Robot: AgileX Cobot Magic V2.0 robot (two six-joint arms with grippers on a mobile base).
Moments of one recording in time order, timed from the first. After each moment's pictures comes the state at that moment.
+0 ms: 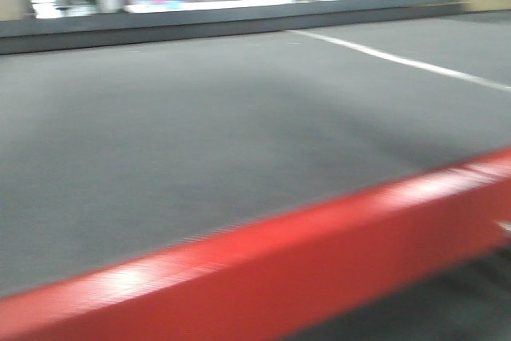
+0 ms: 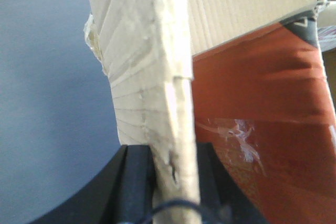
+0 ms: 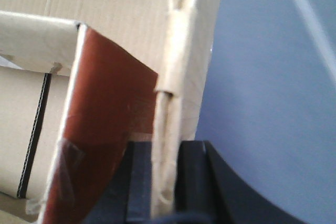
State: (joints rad) left arm -0.21 1.24 -1.84 -0.08 1.25 -0.12; right arm 0.30 1.33 -1.78 0.28 1.07 -0.09
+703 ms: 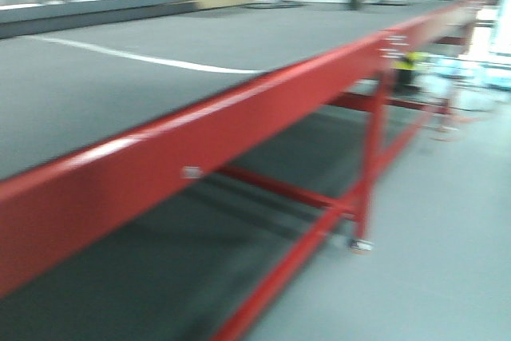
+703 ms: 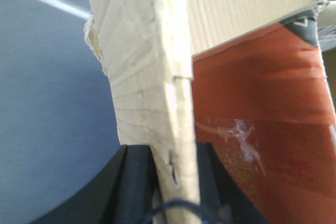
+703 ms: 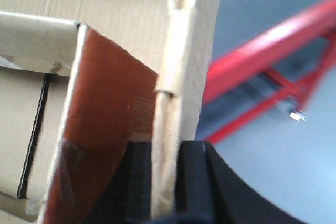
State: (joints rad) left arm -0.21 1.24 -1.84 -0.08 1.25 -0.12; right arm 0.30 1.33 -1.78 0.28 1.07 -0.09
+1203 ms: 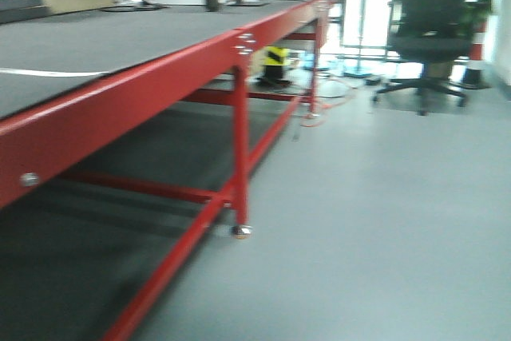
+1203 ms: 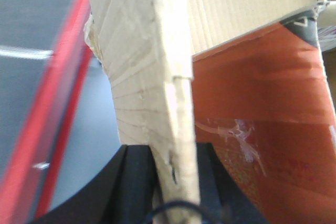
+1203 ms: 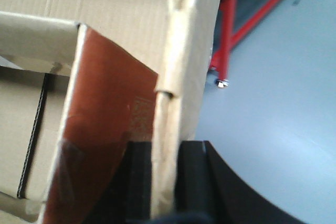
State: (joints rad) left arm -0.21 1.24 -1.84 -0.08 1.25 -0.12; right arm 0.30 1.33 -1.78 0.28 1.07 -0.09
